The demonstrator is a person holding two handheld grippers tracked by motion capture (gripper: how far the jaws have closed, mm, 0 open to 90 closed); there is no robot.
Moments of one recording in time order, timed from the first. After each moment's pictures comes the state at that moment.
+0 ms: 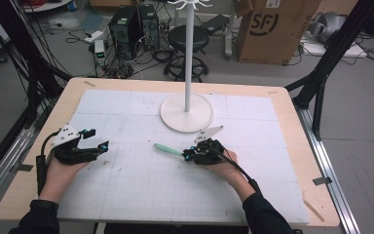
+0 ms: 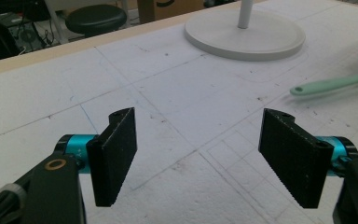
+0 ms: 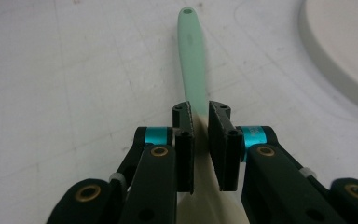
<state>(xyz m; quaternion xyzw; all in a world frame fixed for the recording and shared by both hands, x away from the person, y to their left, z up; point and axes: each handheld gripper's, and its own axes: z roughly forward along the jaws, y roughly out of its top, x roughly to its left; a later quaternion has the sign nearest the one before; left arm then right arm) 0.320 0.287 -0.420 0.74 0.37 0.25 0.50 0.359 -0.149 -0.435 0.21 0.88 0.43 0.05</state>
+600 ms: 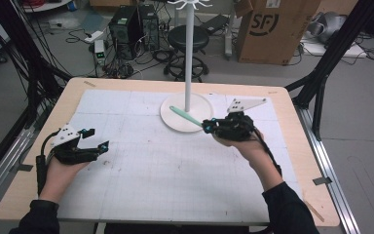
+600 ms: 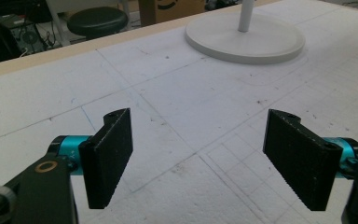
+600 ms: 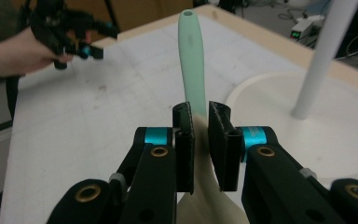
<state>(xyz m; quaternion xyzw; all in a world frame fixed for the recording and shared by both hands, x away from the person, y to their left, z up) 0.320 0.287 -0.419 0.74 0.37 0.25 0.51 0.365 -0.213 -0.322 0.25 0.81 0.52 0.08</state>
